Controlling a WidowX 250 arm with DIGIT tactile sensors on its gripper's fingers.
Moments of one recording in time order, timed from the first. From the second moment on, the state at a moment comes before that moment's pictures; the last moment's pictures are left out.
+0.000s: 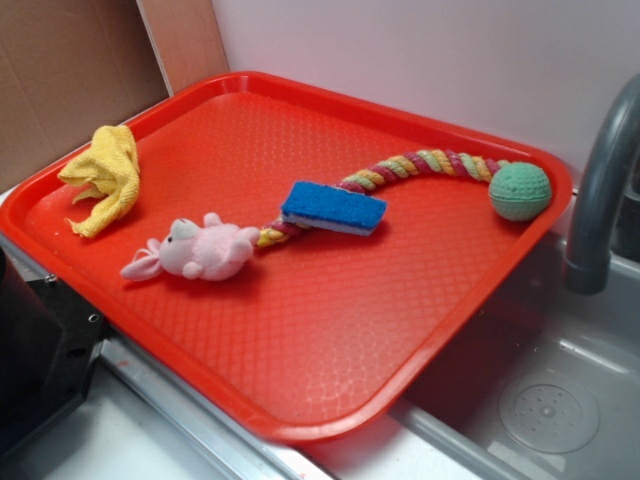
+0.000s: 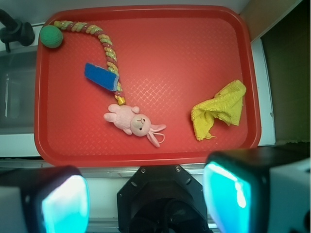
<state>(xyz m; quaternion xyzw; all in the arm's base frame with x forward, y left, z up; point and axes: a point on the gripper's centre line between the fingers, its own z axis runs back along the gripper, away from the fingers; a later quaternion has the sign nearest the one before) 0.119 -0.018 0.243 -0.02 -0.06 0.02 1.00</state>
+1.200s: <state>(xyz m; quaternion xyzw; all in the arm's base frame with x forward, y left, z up) 0.137 0.109 0.120 0.01 -0.07 0.43 0.90</state>
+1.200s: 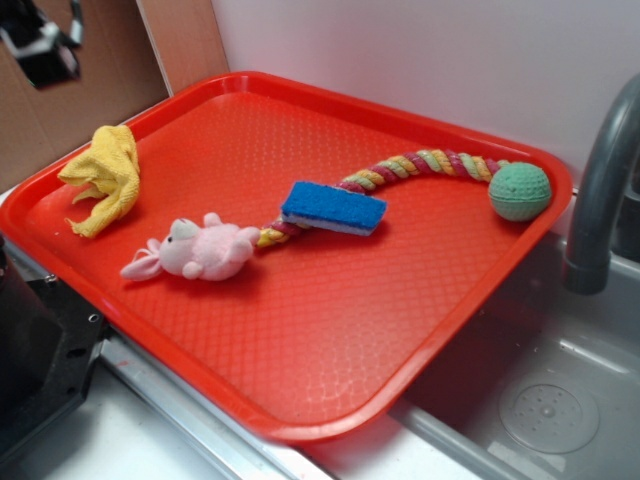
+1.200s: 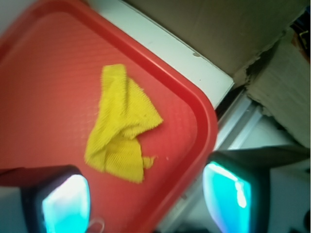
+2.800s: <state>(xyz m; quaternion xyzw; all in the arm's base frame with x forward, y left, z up) 0.181 0.093 0.111 0.01 -0.03 0.23 0.97</state>
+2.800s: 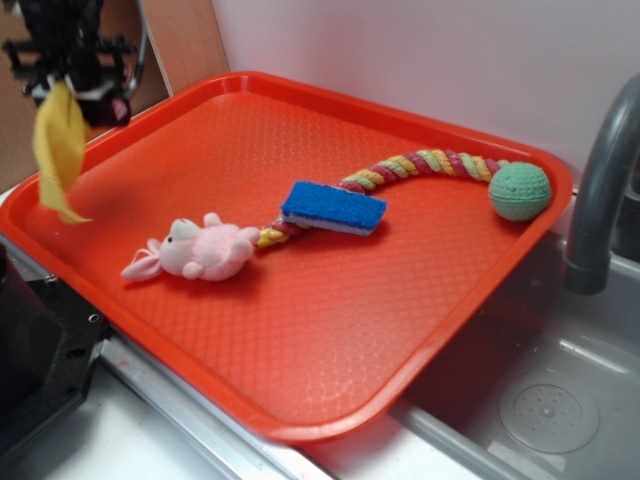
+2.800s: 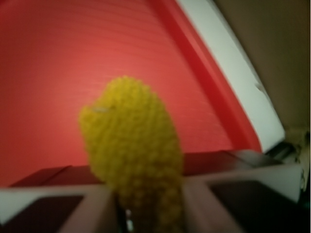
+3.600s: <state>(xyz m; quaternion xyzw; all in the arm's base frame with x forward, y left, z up) 0.178 0.006 0.173 -0.02 -0.03 -0.06 1.00</state>
